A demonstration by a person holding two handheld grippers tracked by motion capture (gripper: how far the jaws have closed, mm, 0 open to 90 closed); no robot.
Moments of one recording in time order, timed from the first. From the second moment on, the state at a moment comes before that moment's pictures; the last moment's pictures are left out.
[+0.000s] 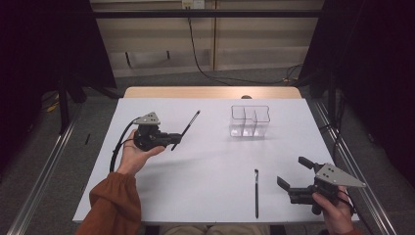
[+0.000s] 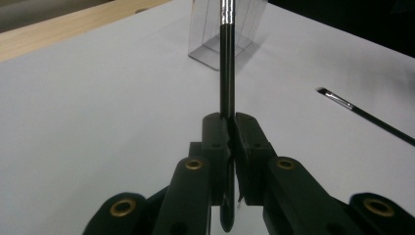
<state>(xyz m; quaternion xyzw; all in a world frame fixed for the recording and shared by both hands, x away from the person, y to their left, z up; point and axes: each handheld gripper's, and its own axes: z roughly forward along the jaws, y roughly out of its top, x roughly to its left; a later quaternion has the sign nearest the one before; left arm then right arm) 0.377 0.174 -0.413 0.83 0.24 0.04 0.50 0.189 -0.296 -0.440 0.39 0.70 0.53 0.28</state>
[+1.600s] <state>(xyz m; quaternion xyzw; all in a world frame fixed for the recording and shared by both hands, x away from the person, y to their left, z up) 0.337 0.158 -0.411 0.78 0.22 0.04 0.58 0.199 -0.284 -0.431 0.37 0.69 0.56 0.26</state>
